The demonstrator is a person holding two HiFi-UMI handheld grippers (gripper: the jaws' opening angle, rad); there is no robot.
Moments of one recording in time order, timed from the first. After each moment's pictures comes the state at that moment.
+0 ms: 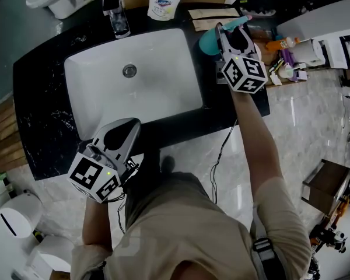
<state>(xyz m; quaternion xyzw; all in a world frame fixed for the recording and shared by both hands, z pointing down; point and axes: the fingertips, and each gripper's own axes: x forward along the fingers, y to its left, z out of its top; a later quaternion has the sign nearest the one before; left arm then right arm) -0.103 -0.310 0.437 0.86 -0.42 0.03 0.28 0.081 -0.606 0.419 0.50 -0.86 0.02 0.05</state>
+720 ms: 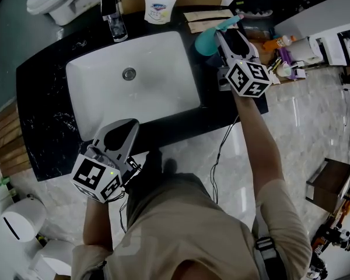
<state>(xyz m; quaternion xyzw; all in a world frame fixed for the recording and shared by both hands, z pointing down) -0.101 -0.306 0.434 0.87 -0.43 0.06 0.25 0.099 -0.588 0.415 0.49 -0.87 0.06 0.04</state>
